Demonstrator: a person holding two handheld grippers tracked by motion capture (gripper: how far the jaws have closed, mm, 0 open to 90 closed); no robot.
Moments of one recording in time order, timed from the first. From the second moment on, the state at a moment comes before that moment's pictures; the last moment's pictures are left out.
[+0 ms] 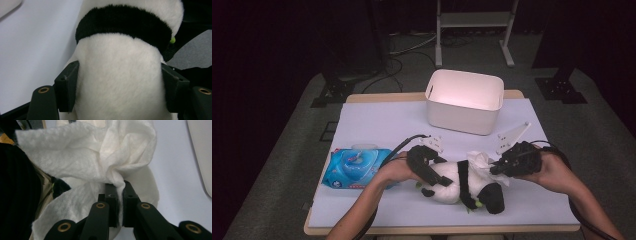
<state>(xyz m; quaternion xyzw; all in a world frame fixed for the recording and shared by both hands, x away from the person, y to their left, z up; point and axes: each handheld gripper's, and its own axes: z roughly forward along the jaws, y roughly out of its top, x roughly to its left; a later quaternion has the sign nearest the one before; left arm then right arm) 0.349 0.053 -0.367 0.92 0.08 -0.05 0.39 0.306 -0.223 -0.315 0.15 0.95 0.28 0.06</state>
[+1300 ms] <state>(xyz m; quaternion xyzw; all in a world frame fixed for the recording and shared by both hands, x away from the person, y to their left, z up) 0.348 0.064 -0.363 0.91 0.12 -0.02 0.39 0.330 -0.204 -0.325 0.15 0.95 0.27 0.02</state>
